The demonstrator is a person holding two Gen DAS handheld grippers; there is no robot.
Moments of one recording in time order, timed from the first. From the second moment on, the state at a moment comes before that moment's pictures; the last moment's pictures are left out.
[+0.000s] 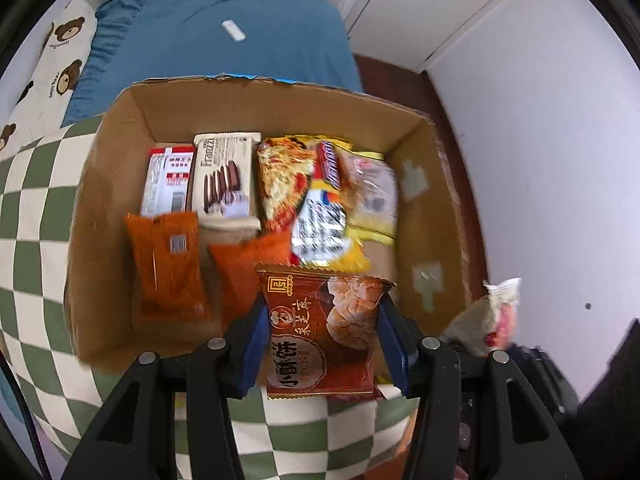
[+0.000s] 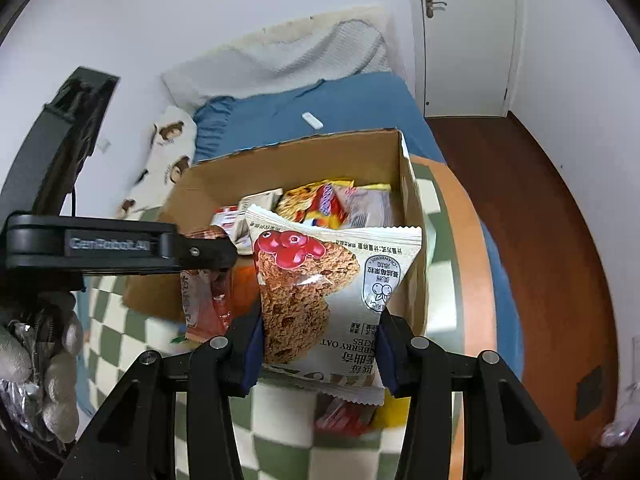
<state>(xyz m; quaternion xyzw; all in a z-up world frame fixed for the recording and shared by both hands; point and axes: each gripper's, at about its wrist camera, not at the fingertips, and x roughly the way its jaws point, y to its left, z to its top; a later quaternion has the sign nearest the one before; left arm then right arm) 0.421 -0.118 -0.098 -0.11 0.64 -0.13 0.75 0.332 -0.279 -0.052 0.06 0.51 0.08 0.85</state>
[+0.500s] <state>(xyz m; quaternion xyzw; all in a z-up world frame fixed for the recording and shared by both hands) 0.465 -0.130 -0.175 -0.15 0.73 -0.14 0.66 0.404 -0.274 -0.112 0.03 0.62 0.08 0.78</state>
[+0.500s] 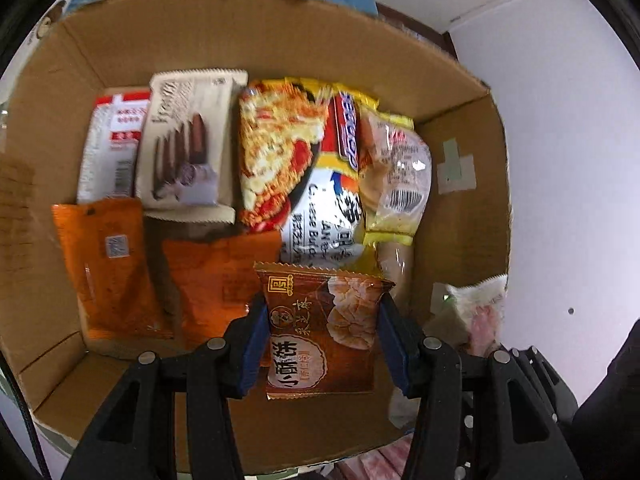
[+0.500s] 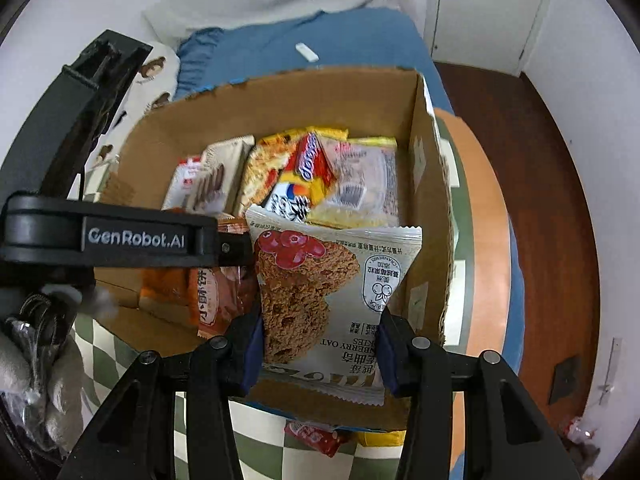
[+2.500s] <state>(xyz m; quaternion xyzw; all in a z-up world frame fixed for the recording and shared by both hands) 0.238 -0.033 0.026 -0.02 0.43 -0.03 0.90 0.218 -0.247 0.058 0.06 0.41 0.05 0.91</state>
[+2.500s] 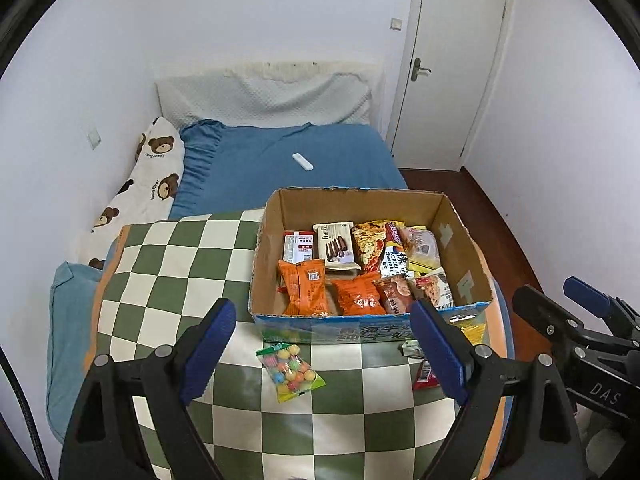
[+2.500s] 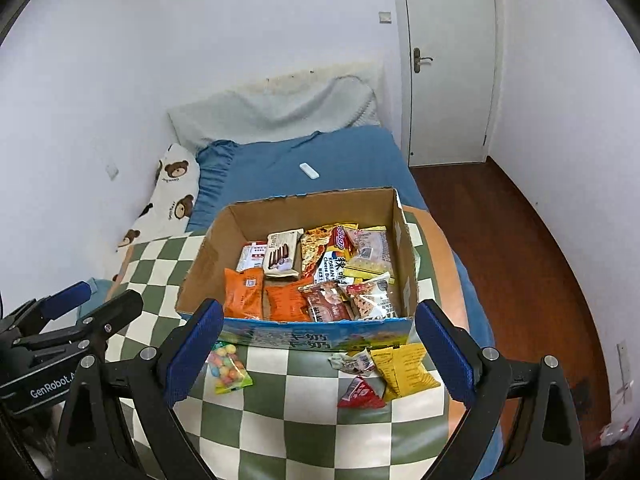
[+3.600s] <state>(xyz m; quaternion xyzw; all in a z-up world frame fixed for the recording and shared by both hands) 0.248 0.015 -0.206 -0.07 0.65 0.06 0.75 0.183 -0.254 -0.220 0.03 0.65 0.03 0.76</state>
